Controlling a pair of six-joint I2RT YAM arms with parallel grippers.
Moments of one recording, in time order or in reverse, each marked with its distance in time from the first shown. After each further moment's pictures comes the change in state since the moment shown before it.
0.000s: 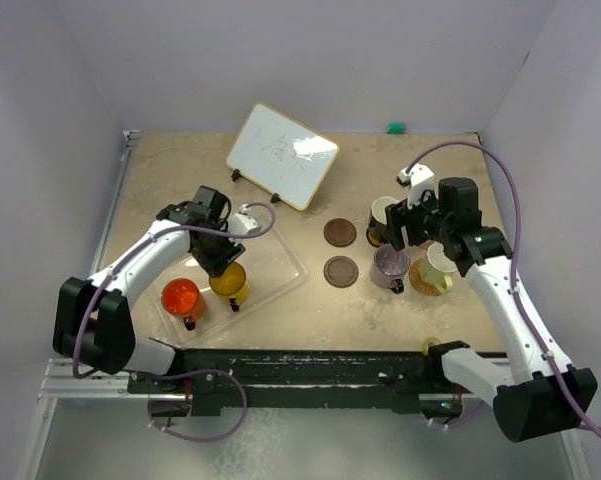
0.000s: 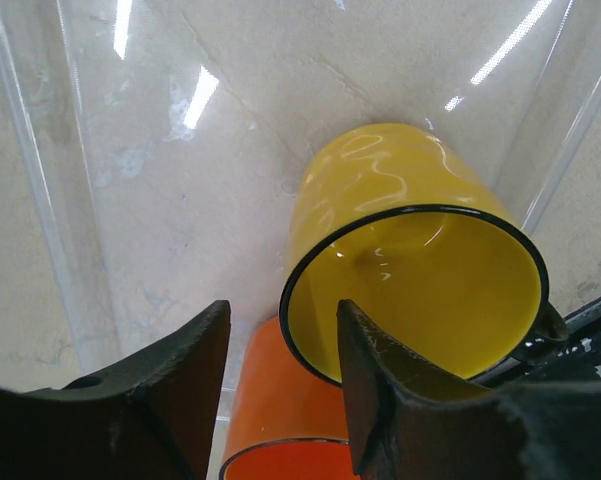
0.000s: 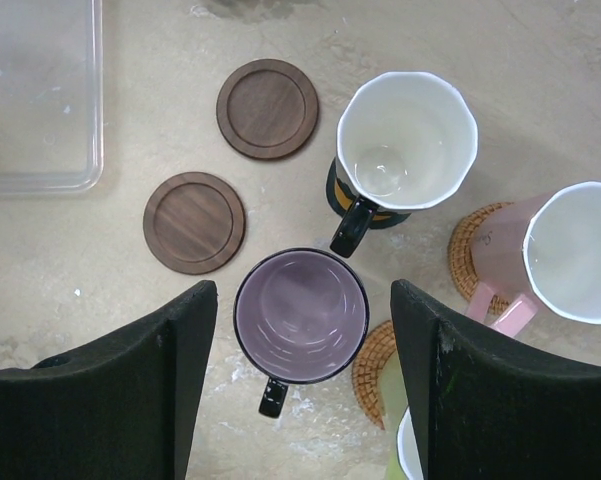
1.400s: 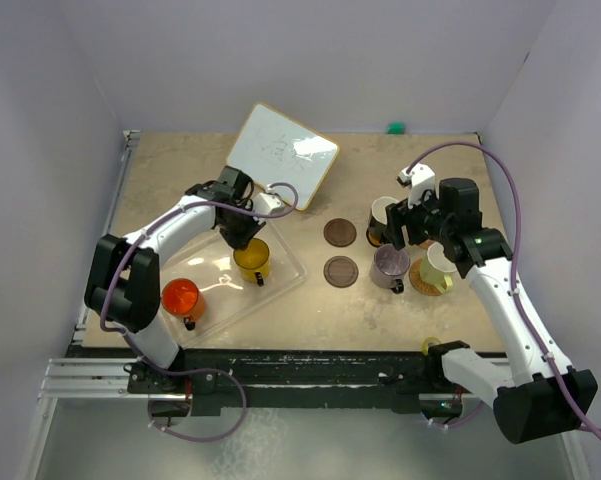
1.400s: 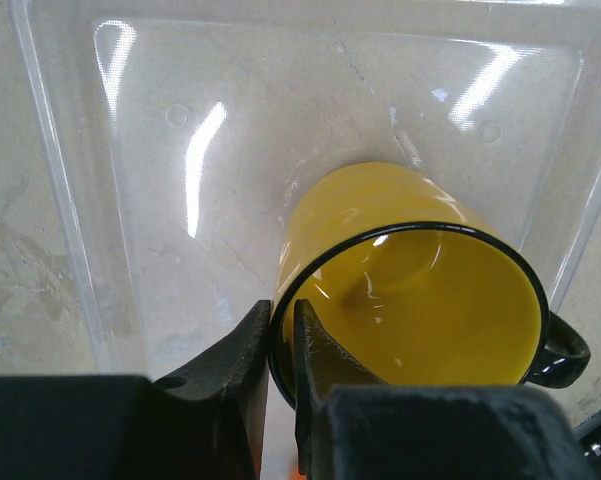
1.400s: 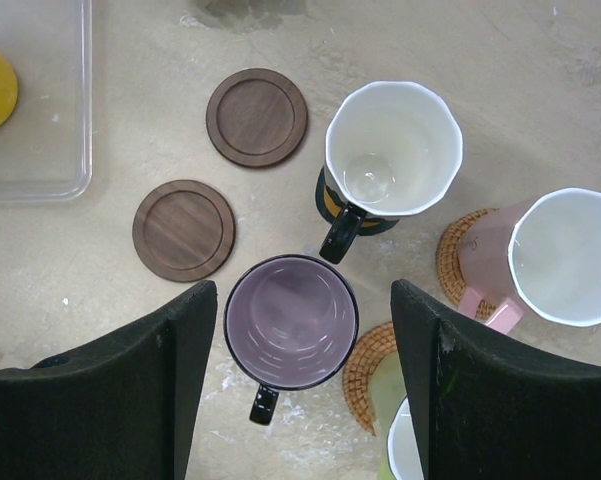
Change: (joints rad) left arm -0.052 0.281 0.200 0.151 0.106 0.006; right arm 0.000 -0.008 -0.014 0.026 0.018 -0.008
